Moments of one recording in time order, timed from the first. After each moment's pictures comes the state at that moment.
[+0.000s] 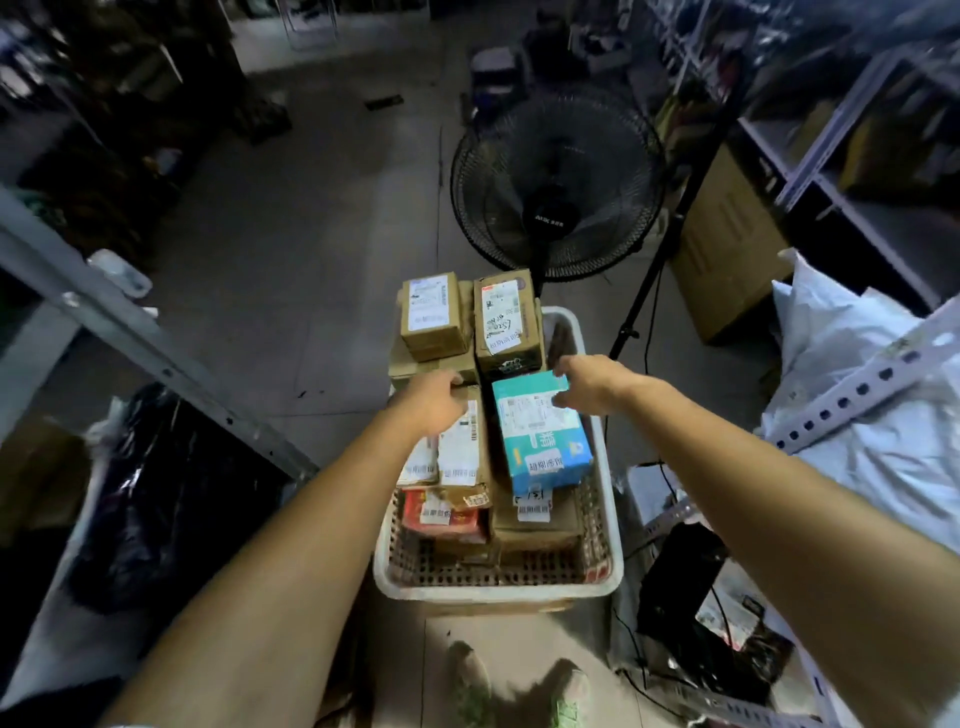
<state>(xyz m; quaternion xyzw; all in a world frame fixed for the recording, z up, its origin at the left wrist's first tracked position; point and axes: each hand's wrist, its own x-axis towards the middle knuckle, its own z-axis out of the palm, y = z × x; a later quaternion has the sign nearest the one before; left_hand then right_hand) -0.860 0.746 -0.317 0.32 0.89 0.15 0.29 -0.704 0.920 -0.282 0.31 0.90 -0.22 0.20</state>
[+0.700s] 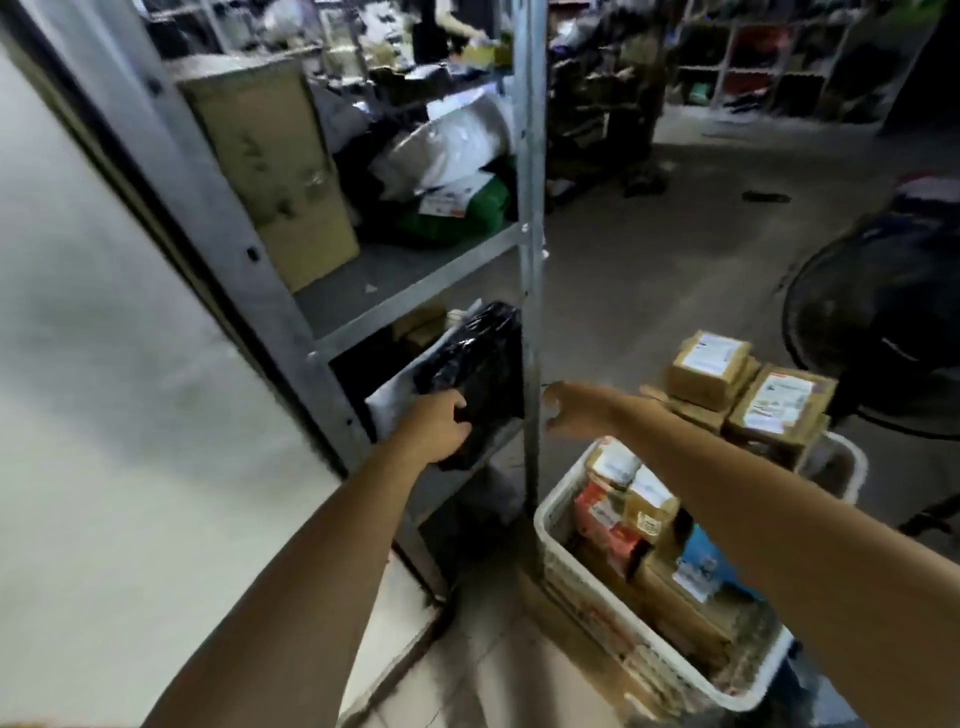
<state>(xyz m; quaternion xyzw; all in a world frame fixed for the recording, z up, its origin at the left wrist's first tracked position) -0.746 0.441 -0.236 0.00 0.97 0.18 0.15 -0.761 0.668 -0.215 -0.15 0.96 -0.11 0.21</state>
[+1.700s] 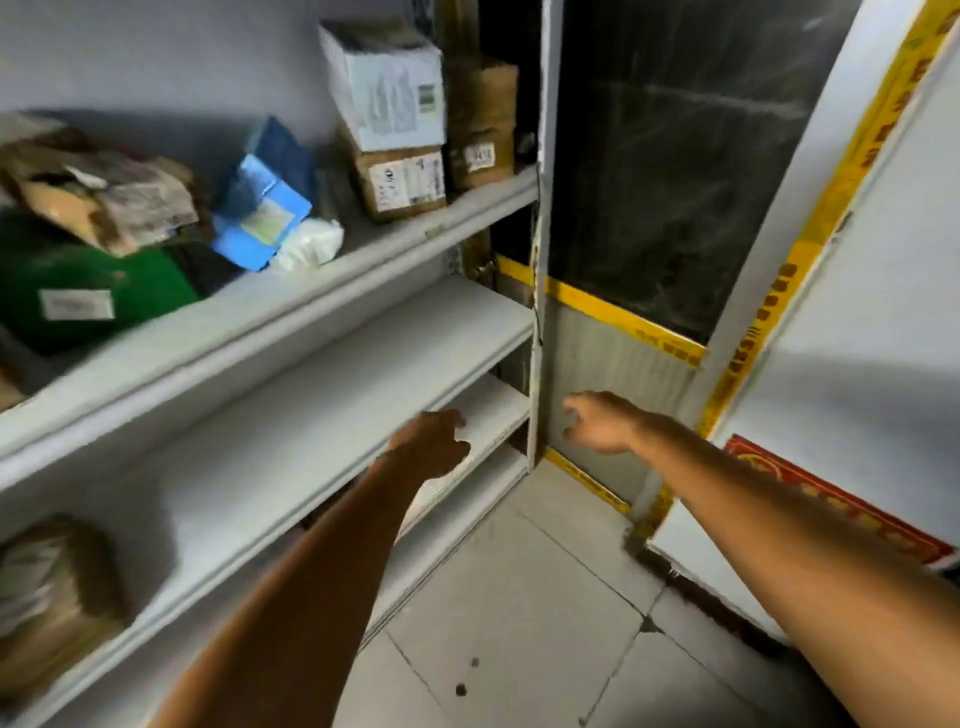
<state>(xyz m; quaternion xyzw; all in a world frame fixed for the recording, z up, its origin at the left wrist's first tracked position) 0.078 0.291 -0.253 -0.67 0.71 0.20 0.01 -0.173 0.282 -0.223 -0.72 0.65 0.03 0.25</state>
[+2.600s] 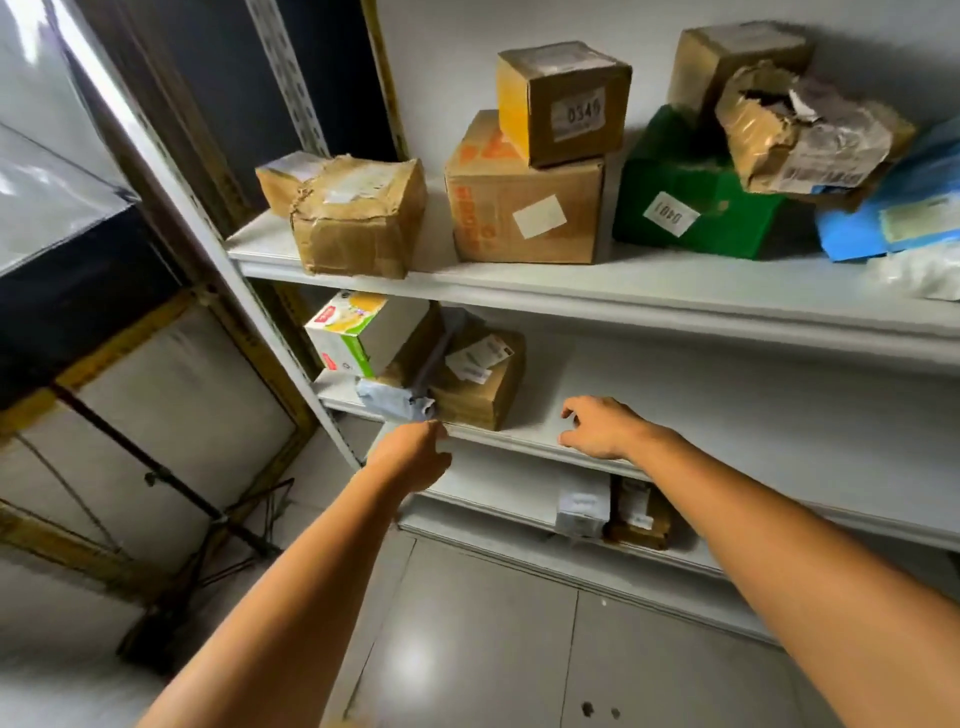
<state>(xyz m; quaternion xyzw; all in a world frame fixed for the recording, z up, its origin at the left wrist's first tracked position) 0.364 0.593 -0.252 -0.96 0.24 0.15 -0.05 0.267 0.345 -0.235 -0.94 0.18 0.15 0.25</state>
